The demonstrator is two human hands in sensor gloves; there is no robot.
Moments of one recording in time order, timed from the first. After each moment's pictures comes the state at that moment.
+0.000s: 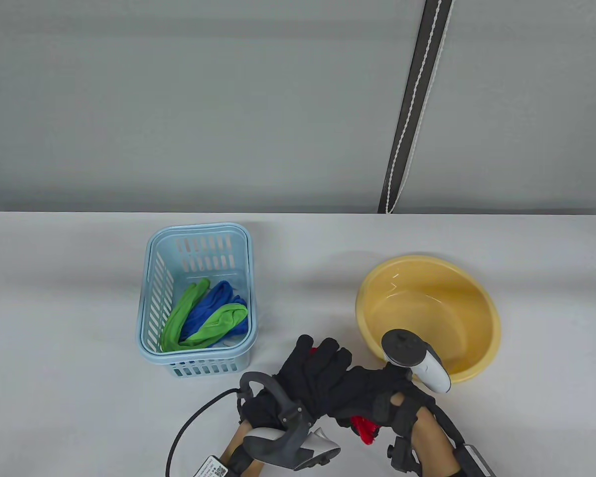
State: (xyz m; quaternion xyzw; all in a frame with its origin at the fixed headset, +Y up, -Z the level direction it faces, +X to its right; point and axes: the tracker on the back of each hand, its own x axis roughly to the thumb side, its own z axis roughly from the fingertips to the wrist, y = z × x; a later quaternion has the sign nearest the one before) left_hand -0.030 -0.677 -0.221 0.23 -0.43 -0.16 0.86; right_hand 0.133 -0.727 -0.290 0.24 0.39 0.71 0.54
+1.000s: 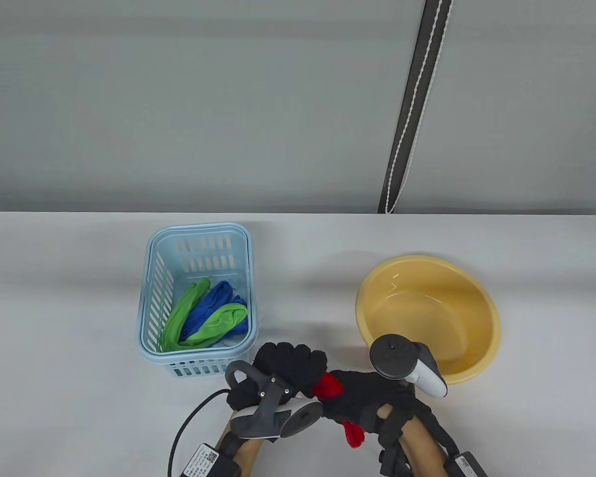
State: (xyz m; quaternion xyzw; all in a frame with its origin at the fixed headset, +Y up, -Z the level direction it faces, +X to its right) left_hand -0.053 -0.674 -0.252 0.19 -0.31 -0.05 0.93; right_hand 0.123 -0.705 -0.277 0.22 0.27 0.87 0.35
